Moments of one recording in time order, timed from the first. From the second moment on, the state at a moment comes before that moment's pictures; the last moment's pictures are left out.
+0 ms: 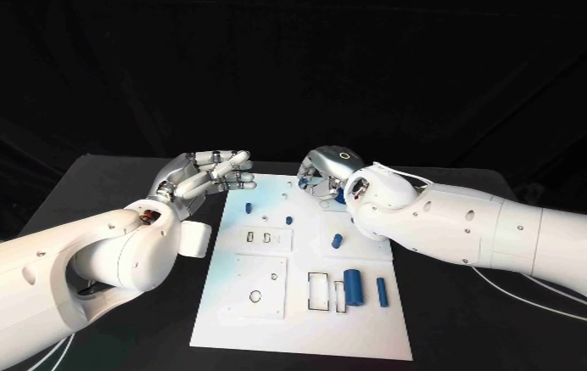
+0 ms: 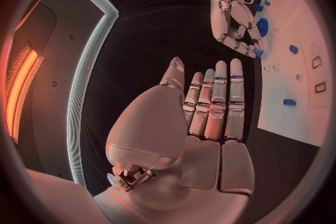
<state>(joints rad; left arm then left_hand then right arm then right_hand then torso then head) 1.19 -0.97 0.04 1.78 -0.04 -0.47 0.36 1.46 0.06 -0.14 0.12 0.11 0.97 0.20 0.13 0.07 1.05 0.16 0.10 0.07 1.10 0.11 0.20 0.19 0.18 0.93 0.23 0.41 0.17 1.30 -0.55 -0.12 1.28 -1.59 -0.51 -0.20 1.34 -0.09 0.39 -0.04 0.24 1.15 0.12 0.12 0.15 1.18 0.06 0.19 0.21 1.46 -0.02 1.34 1.17 0.08 1.38 0.09 1.37 1.25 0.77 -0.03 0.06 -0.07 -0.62</state>
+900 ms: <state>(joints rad) 1.19 -0.95 0.04 1.78 -0.03 -0.47 0.36 1.46 0.06 -0.14 0.12 0.11 0.96 0.21 0.12 0.07 1.04 0.16 0.10 0.07 1.10 0.11 0.19 0.19 0.18 0.93 0.23 0.41 0.17 1.28 -0.44 -0.12 1.12 -1.53 -0.53 -0.17 1.34 -0.09 0.40 -0.05 0.24 1.15 0.12 0.12 0.16 1.17 0.06 0.18 0.21 1.46 -0.02 1.34 1.17 0.08 1.38 0.09 1.37 1.25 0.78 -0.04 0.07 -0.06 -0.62</state>
